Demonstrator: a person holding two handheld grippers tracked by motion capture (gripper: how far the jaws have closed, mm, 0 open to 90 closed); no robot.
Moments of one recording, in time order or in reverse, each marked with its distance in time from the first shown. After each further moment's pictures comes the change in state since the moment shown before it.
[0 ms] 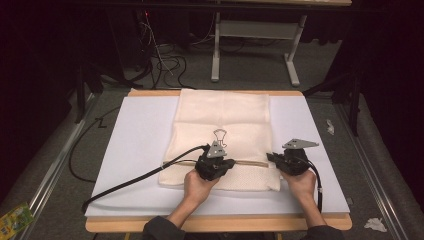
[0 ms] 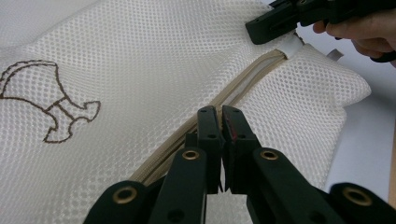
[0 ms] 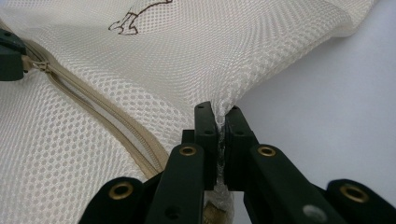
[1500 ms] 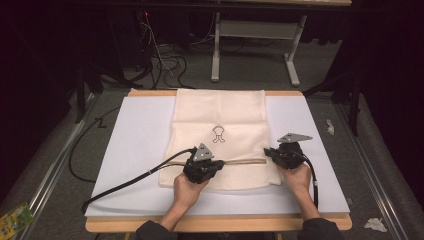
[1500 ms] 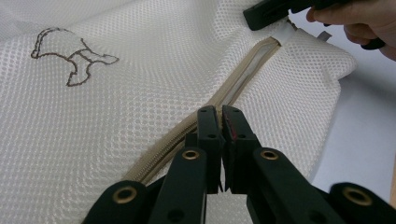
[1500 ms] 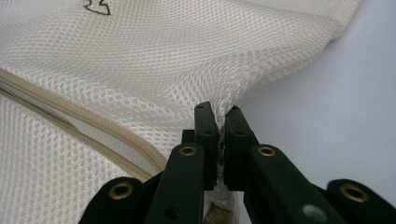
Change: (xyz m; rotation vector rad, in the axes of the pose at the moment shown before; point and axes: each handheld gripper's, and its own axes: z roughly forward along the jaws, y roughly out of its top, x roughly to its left) left arm 0.012 -0.018 -0.023 -0.020 0.031 -0.042; right arm -0.004 0.014 0.017 0.028 -0.033 0.005
